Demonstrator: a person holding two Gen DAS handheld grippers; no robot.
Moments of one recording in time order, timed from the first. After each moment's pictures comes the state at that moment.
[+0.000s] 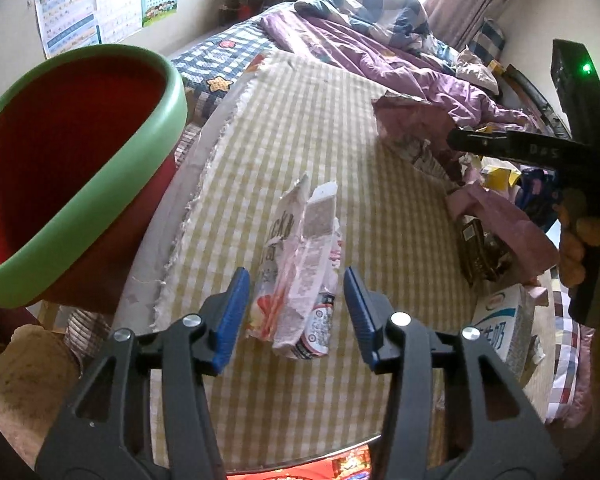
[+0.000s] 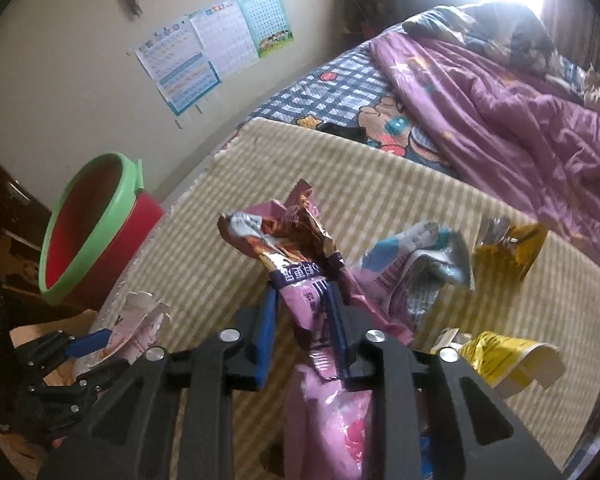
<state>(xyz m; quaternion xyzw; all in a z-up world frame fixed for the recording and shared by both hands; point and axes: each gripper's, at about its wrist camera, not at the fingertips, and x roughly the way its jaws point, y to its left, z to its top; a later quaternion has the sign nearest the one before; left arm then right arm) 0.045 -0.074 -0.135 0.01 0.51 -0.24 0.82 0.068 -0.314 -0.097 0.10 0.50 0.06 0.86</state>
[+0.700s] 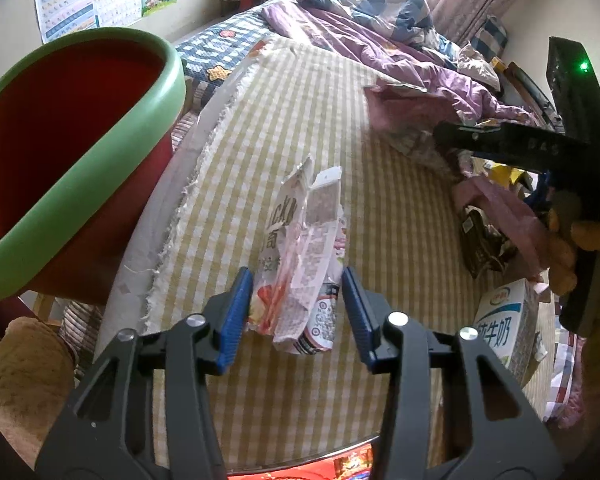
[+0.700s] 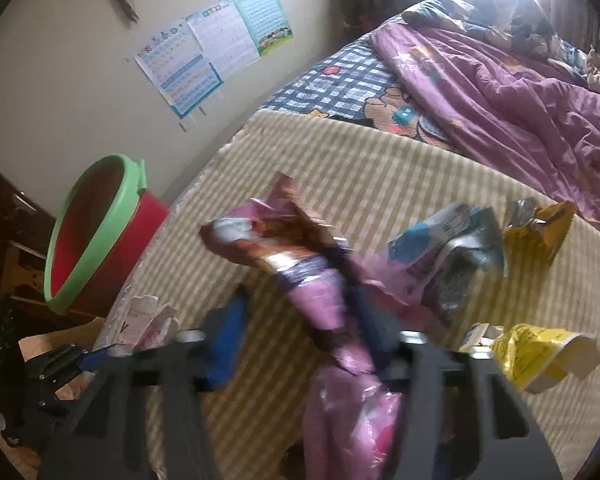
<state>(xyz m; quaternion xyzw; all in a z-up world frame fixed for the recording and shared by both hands) 0.048 -0.071 -0.142 0.01 0.53 -0.24 0.82 0.070 -0.303 -0.110 0.12 0.50 0.07 0.85</state>
